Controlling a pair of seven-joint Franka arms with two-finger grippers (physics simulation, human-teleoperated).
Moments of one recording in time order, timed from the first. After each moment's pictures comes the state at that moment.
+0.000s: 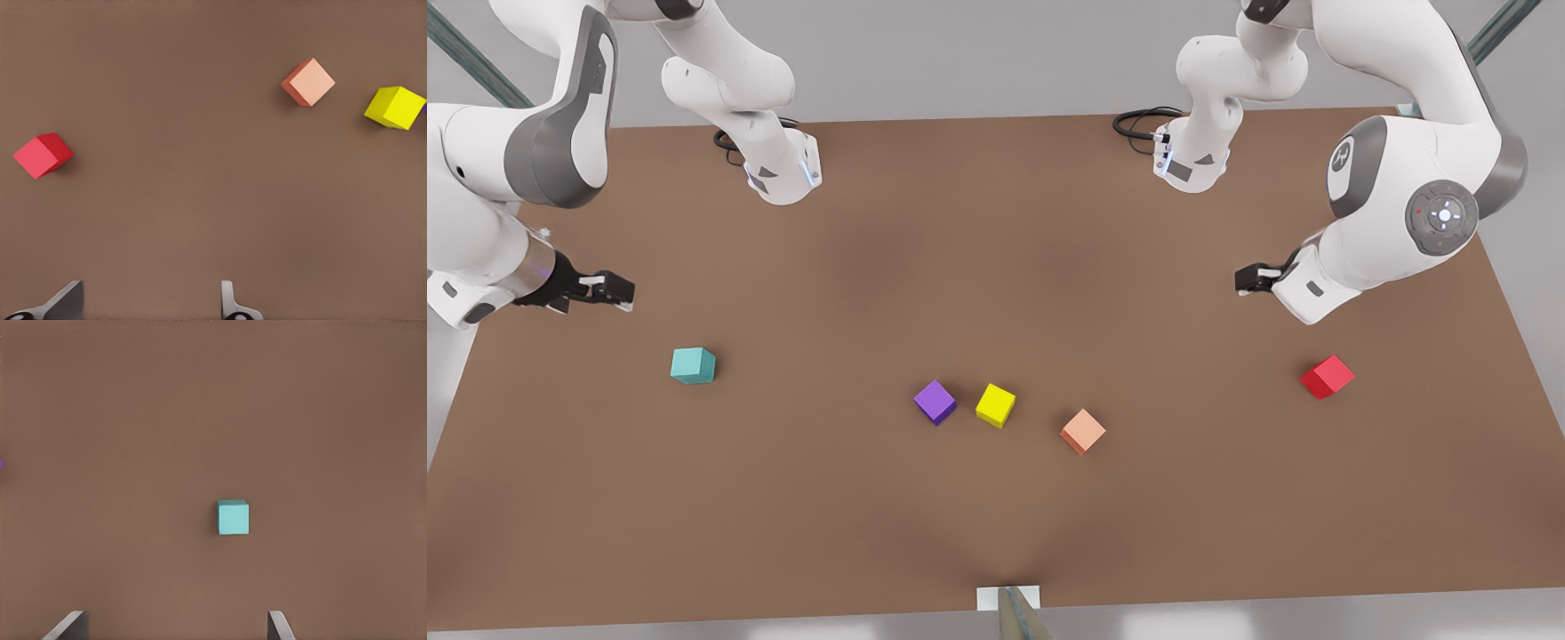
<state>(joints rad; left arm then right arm) -0.23 0.22 0.07 -1.36 -0.06 1.36 -0.09 -0.02 0.10 -0.04 -1.46 -0.06 1.47 -0.10</state>
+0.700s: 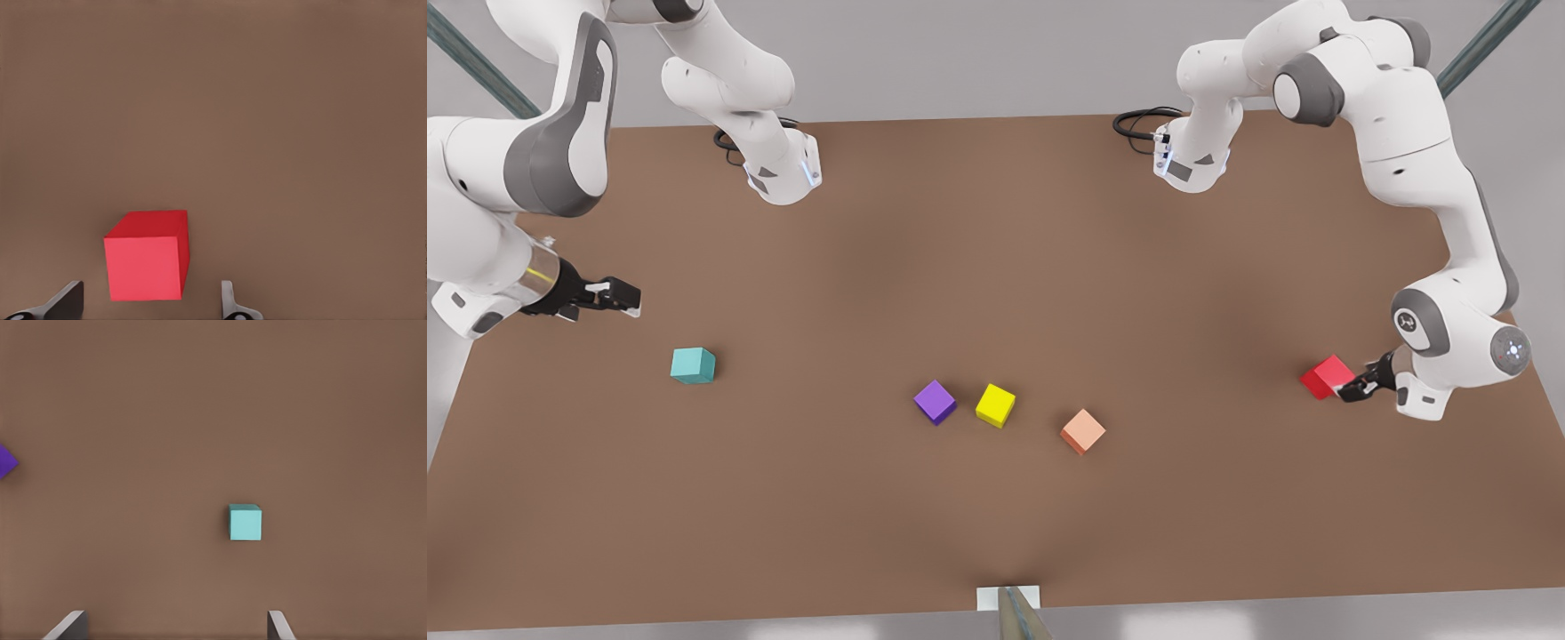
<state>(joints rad) 0.02 0.59 0.33 -1.64 -0.21 2.03 -0.11 -0.03 0.11 -0.05 -1.48 -0.02 1.49 -0.12</state>
